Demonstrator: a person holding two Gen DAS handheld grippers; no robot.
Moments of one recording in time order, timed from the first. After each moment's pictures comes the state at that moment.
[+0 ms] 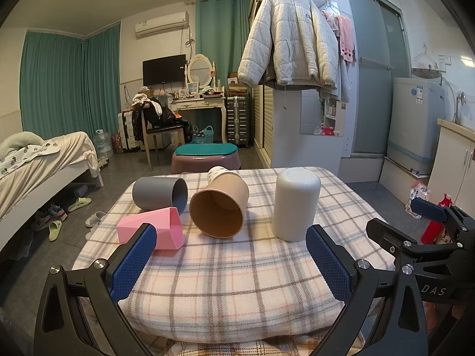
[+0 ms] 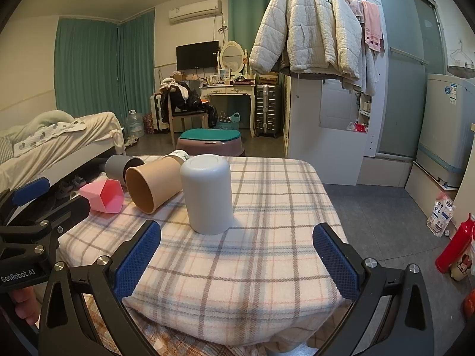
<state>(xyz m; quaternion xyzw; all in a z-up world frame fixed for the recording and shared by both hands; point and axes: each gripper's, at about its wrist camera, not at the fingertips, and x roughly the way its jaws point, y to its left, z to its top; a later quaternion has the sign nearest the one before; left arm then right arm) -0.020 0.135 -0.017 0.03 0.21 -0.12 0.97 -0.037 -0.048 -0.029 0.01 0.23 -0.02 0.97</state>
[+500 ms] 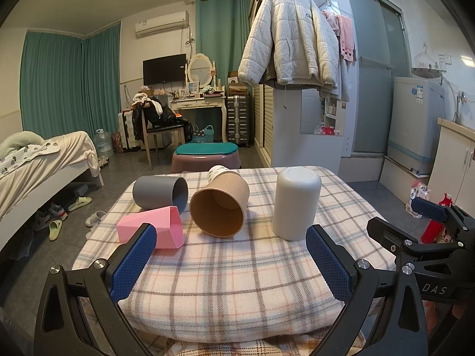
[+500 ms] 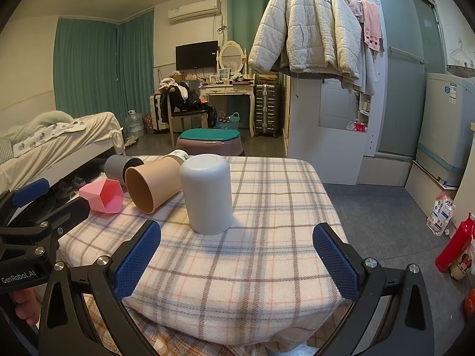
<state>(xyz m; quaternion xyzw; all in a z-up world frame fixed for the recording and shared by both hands) -0.020 0.135 -0.017 0.03 0.21 -0.12 0.97 -0.037 -0.048 -0.030 0.01 0.23 -0.02 0.97</state>
